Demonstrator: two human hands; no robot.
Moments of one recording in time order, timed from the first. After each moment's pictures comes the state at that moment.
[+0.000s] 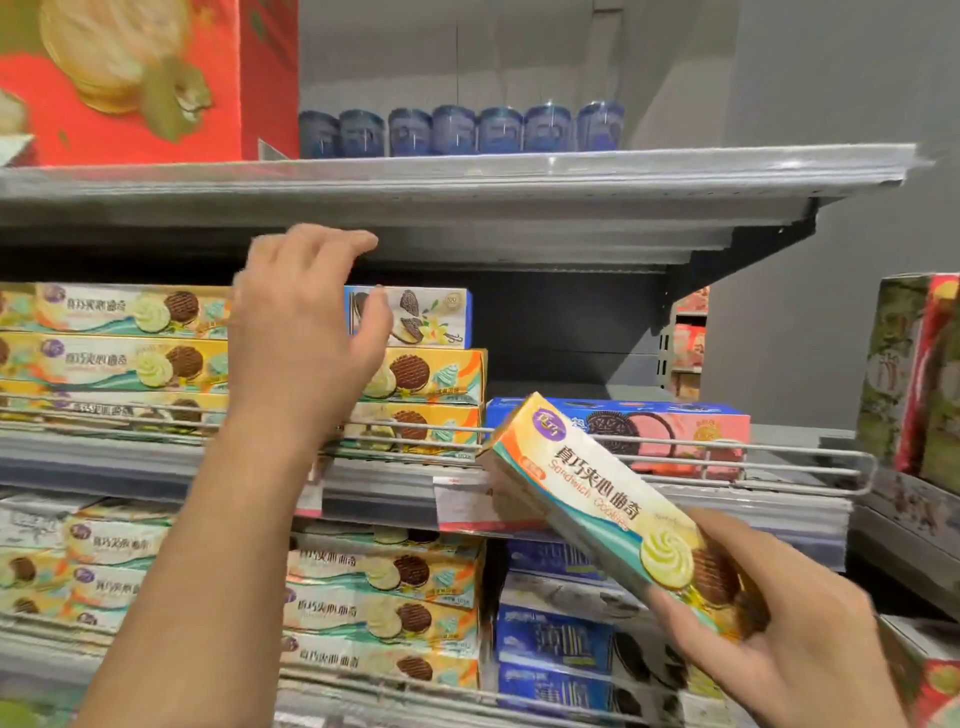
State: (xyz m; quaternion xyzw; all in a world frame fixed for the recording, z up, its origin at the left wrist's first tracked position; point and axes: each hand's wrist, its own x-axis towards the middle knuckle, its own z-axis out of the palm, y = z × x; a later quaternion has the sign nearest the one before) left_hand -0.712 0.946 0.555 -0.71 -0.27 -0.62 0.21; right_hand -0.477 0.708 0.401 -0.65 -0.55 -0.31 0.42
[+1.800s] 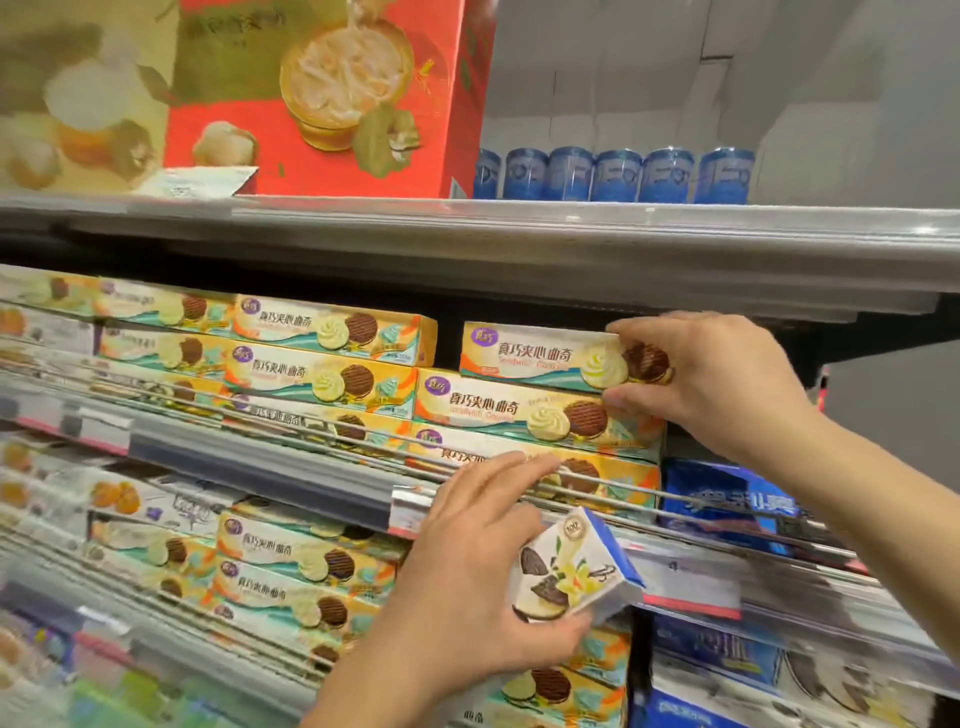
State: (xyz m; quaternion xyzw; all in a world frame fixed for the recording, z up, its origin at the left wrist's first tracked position) left_hand -0.751 0.955 0.435 -0.86 -0.14 -0.49 0.03; right_hand -0.543 0.879 0.590 -0.63 -0.64 -0.39 0.23
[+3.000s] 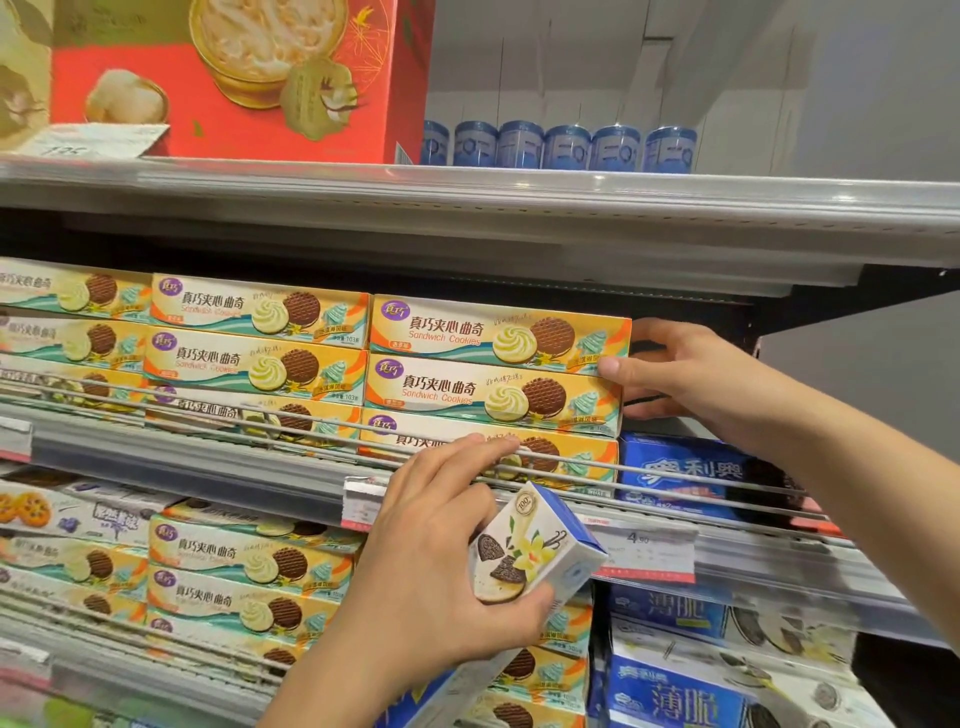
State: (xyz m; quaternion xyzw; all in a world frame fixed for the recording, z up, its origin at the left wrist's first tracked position) left_hand -0.749 0.959 0.432 -0.85 -0.12 -0.51 -0.01; right_hand -0.506 0.876 0.581 -0.64 -0.61 0.12 0.44
